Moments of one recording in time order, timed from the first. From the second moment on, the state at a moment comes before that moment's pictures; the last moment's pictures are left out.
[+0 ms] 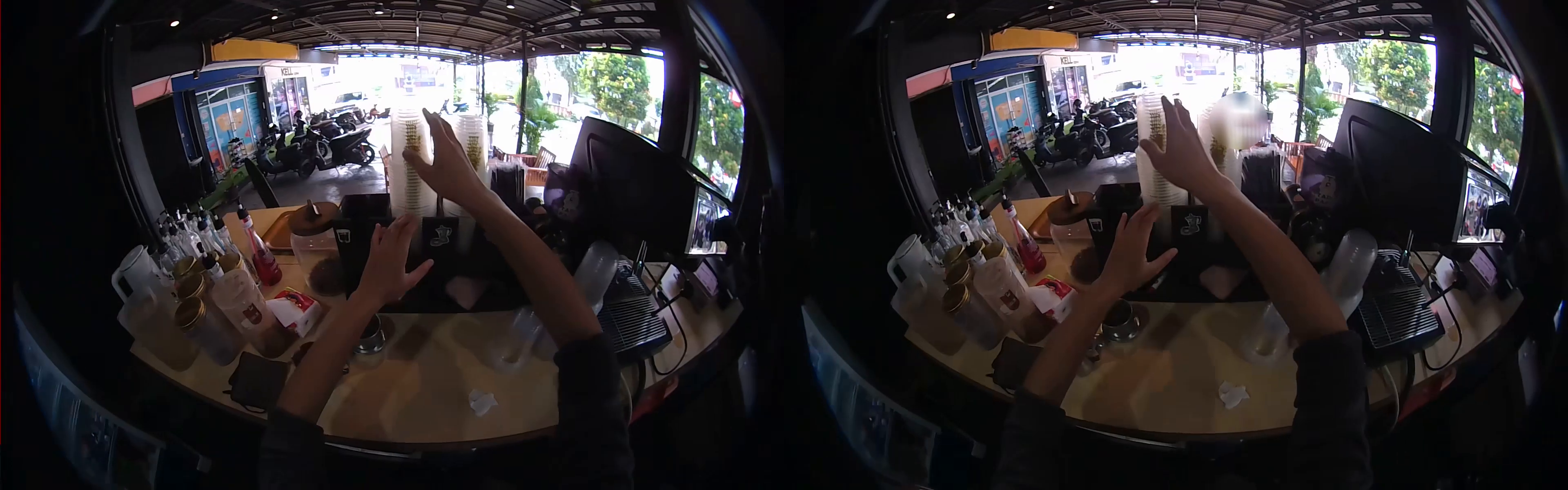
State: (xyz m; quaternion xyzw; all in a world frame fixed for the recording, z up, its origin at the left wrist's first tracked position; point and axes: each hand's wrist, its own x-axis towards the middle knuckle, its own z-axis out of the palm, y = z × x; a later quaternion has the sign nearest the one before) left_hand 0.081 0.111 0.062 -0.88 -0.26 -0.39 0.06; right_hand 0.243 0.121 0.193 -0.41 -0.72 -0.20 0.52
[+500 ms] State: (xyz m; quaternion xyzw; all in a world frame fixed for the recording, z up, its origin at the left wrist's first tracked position) left_hand 0.181 0.021 -0.084 -0.88 -0.13 -0.23 -0.39; right_hand 0.328 -0.129 0.001 -0.57 -0.57 -0.03 0.59
